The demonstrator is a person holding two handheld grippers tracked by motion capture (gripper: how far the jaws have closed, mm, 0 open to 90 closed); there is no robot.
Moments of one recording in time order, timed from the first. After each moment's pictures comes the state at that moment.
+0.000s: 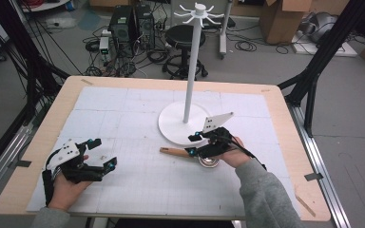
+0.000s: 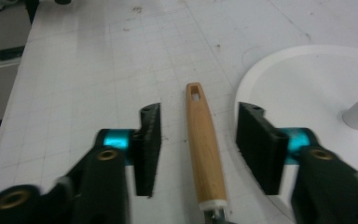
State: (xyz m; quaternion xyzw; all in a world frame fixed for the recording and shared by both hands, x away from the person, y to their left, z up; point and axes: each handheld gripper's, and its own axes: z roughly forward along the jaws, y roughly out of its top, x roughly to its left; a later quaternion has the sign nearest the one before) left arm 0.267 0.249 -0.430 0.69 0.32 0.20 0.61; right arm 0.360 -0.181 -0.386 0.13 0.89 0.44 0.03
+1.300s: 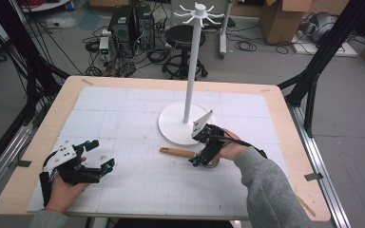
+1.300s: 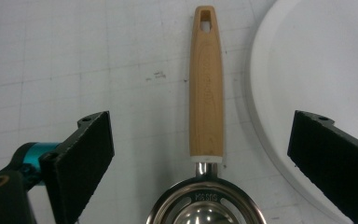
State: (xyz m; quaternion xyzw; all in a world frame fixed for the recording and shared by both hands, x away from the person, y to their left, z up) left arm 0.263 0.255 -0.432 0.69 0.33 0.20 0.62; right arm 0.374 -0.160 -0.392 0.08 0.96 0.28 0.01
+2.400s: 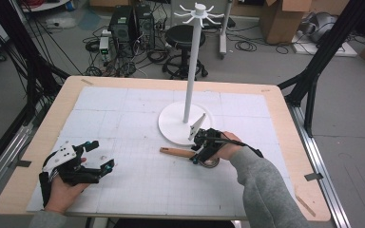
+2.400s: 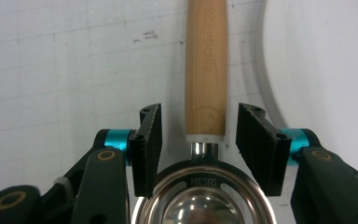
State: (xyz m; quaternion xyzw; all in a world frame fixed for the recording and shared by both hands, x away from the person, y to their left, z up) left arm 0.262 0.256 -0.433 0.69 0.33 0.20 0.62; right arm 0.381 -0.154 -0.408 0.08 0.97 0.22 0.00
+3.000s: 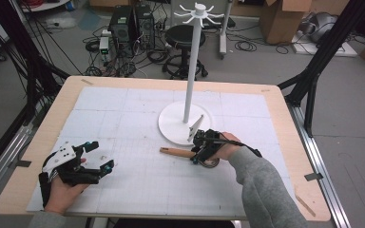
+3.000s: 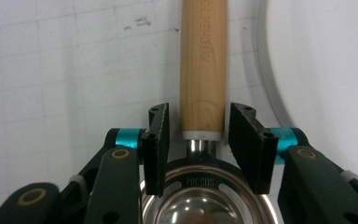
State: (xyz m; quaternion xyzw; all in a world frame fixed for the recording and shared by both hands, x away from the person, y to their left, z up) left arm 0.261 0.257 -0.433 0.69 0.33 0.20 0.62; right arm 0.383 -0.152 -0.415 0.08 0.98 0.20 0.00
